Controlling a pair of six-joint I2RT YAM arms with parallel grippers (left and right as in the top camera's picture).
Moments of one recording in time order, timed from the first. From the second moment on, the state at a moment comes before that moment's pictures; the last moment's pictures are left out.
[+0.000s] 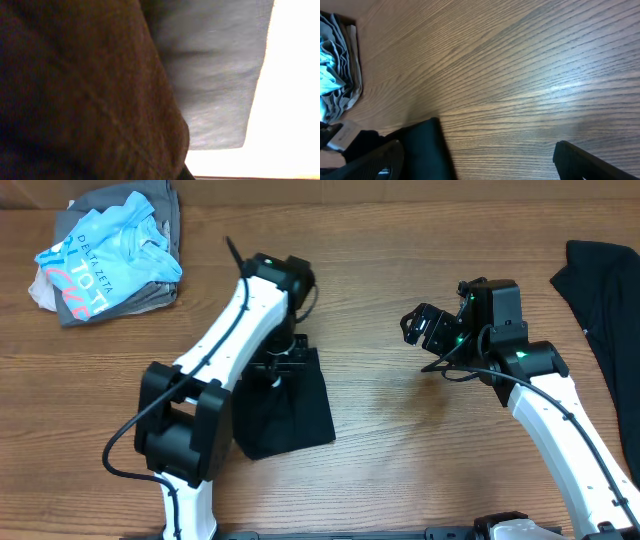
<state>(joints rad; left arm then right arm) -0.42 2.04 1.71 -1.48 0.07 -0.43 0.16 1.37 1.04 -0.58 -0.25 0.59</state>
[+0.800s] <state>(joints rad) -0.50 2.04 1.71 -1.30 0.16 -0.55 0.16 1.37 1.04 -0.58 -0.25 0.59</state>
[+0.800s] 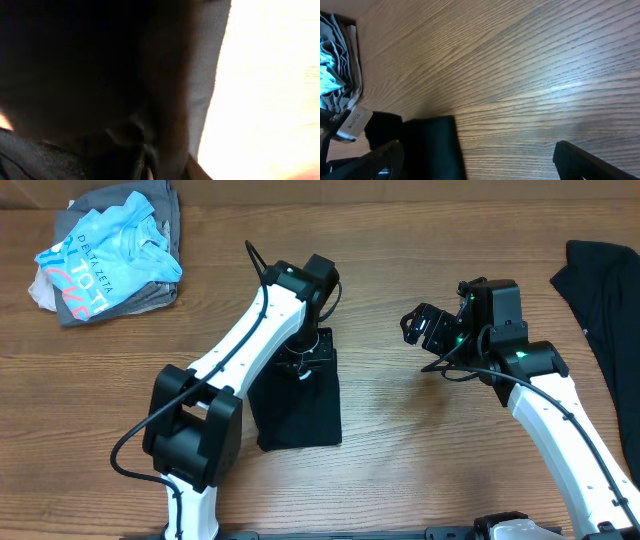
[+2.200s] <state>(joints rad) -0.09 2.04 1.83 -1.53 0.20 -0.32 0.16 1.37 1.04 -0.58 -0.25 0.59</state>
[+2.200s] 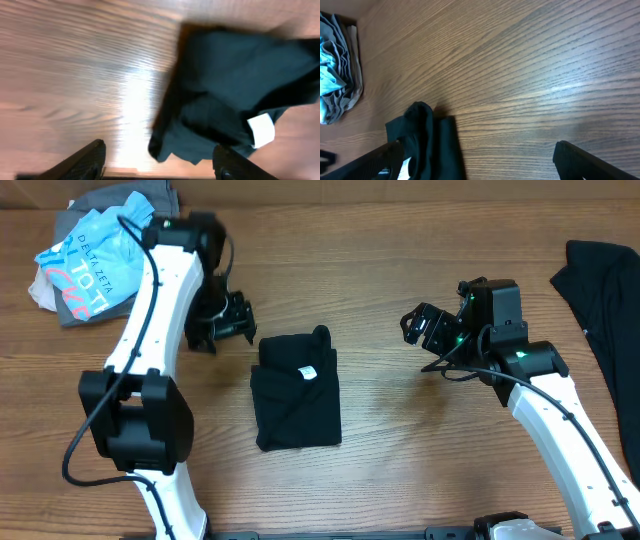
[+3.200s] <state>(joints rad) -0.20 2.05 1.50 -1.36 0.62 -0.10 0.16 1.40 1.04 -0.56 -0.25 0.59</state>
